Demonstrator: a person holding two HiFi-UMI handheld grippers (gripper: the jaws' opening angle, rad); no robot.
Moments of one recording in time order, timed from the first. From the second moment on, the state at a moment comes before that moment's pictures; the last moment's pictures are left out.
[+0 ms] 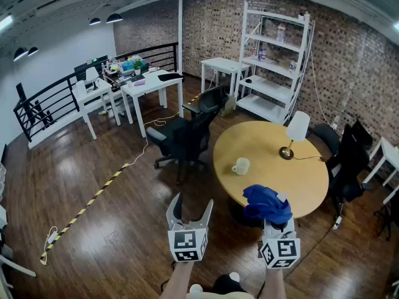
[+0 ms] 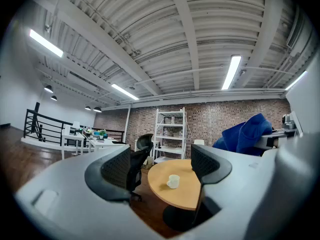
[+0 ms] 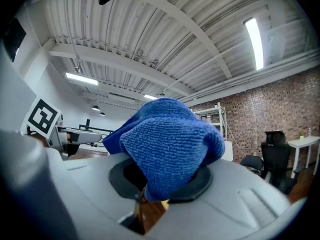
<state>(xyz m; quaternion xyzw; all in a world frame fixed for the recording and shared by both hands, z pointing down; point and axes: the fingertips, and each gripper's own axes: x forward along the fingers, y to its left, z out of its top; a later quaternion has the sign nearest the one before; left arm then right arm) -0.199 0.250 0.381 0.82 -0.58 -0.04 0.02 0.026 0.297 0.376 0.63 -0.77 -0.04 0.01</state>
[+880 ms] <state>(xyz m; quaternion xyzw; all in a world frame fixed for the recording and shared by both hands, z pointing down) -0.046 -0.029 0.372 0.81 -0.58 -0.02 -0.01 0.195 -0.023 0.360 0.61 -0.79 -0.03 0.00</state>
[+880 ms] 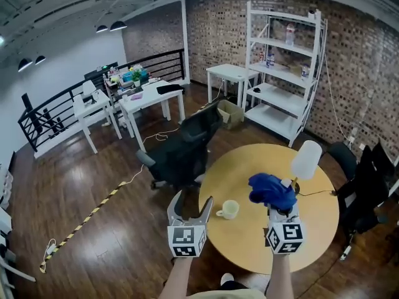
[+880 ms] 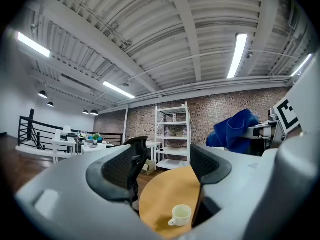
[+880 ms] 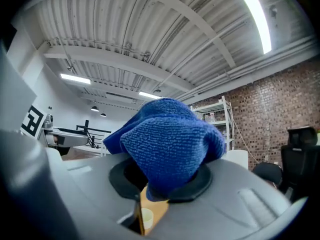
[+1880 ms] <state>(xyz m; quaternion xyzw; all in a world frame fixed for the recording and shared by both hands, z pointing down) -0.011 -0.155 0.570 0.89 -0.39 0.17 0.15 0.253 -0.152 0.581 0.61 -0.75 0.22 0.14</state>
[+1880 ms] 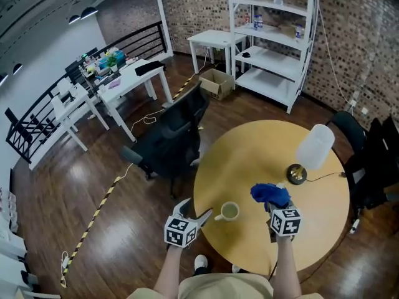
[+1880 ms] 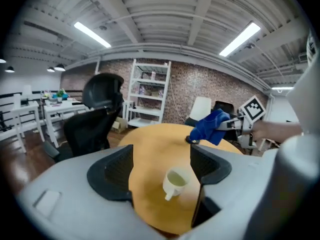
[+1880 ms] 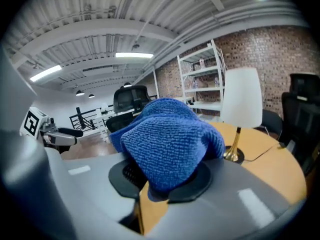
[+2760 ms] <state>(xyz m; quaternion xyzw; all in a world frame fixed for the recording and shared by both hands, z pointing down) 0.049 -0.127 0.746 0.89 -0.18 0.37 0.20 0.169 -0.175 0.771 0.43 -0.75 0.45 0.23</state>
